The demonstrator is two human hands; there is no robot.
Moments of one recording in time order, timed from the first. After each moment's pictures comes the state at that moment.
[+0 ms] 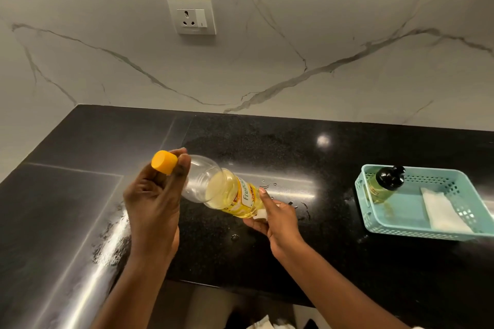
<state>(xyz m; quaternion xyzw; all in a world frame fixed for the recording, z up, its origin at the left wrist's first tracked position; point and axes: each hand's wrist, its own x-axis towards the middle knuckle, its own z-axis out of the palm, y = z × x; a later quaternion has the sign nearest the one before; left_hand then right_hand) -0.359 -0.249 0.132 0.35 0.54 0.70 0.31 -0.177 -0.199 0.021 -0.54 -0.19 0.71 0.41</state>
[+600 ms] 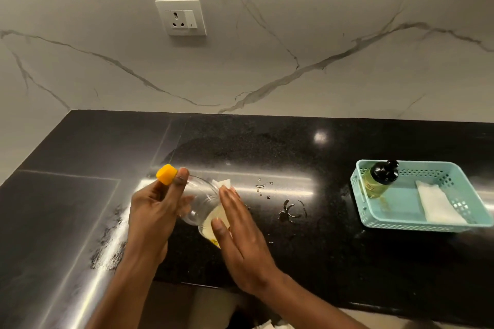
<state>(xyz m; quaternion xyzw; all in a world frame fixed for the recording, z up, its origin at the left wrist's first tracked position) -0.375 -0.247 0.108 0.35 0.64 0.57 0.38 -0.199 -0.263 0.052 -0.45 -0.72 0.44 0.29</state>
